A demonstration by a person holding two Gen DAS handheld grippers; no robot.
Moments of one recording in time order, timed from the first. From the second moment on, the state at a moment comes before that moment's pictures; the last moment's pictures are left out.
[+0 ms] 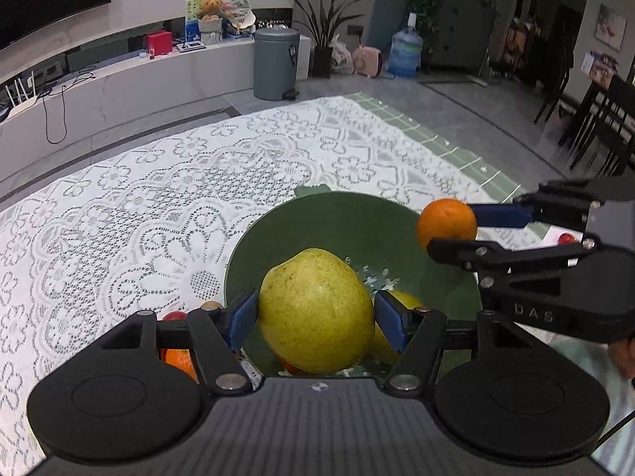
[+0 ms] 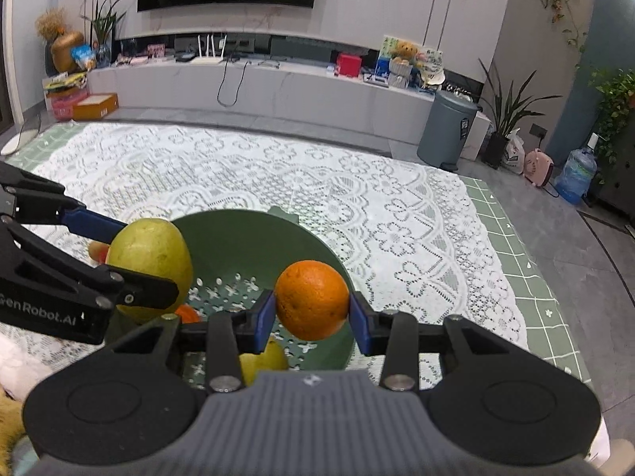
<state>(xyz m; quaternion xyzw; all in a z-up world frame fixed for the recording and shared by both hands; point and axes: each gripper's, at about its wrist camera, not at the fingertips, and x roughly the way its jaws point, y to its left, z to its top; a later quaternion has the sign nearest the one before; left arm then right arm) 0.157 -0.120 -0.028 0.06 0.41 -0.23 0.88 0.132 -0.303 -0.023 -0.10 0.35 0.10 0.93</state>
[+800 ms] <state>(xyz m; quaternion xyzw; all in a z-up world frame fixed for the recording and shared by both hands) 0.199 -0.143 -0.061 0.14 0.42 -0.24 0.87 0.193 -0.299 -0.058 -0.09 0.44 0.13 0.88</state>
